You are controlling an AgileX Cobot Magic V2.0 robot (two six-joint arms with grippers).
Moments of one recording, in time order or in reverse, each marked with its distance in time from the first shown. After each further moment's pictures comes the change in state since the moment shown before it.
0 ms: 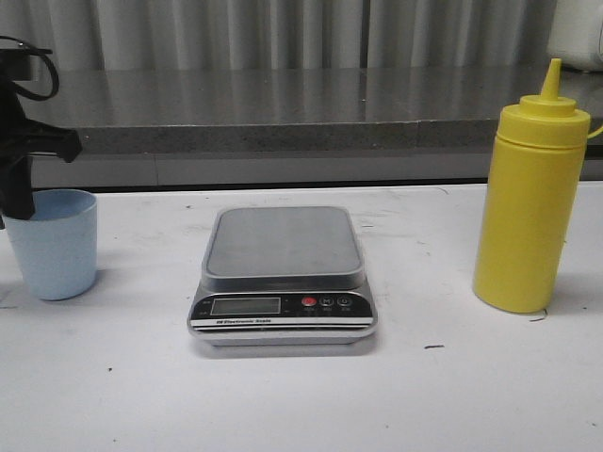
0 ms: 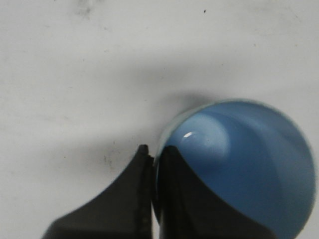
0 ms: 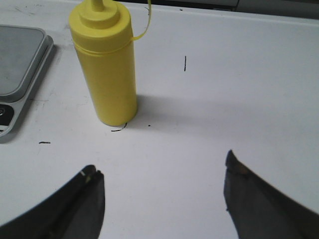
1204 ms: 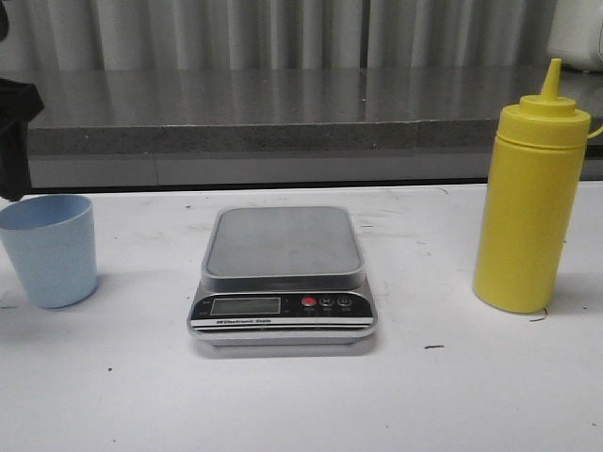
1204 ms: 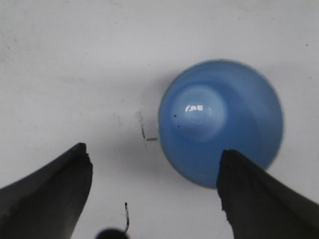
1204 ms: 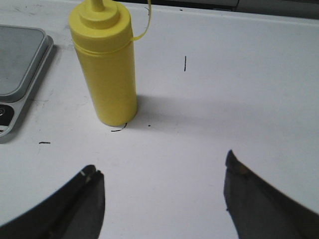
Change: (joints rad) left arm 0.000 -0.147 0.075 0.001 0.061 0.000; right arm 0.000 0.000 0.000 0.001 0.000 0.000
